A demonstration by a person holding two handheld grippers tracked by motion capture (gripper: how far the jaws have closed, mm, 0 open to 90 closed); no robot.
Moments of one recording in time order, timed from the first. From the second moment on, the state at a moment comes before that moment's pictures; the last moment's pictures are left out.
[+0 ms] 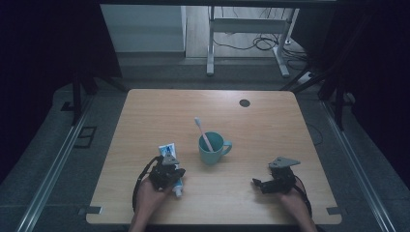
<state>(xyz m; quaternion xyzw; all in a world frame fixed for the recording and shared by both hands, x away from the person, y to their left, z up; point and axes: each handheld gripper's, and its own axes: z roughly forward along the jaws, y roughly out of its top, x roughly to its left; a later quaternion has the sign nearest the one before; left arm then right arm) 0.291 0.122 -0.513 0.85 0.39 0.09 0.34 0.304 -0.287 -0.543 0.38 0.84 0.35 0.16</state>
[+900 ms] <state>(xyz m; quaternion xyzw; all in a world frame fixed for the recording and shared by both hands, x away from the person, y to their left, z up) 0.287 0.160 -0.511 0.87 0.40 0.10 0.27 0.304 -0.287 -0.543 0.38 0.84 0.35 0.16</state>
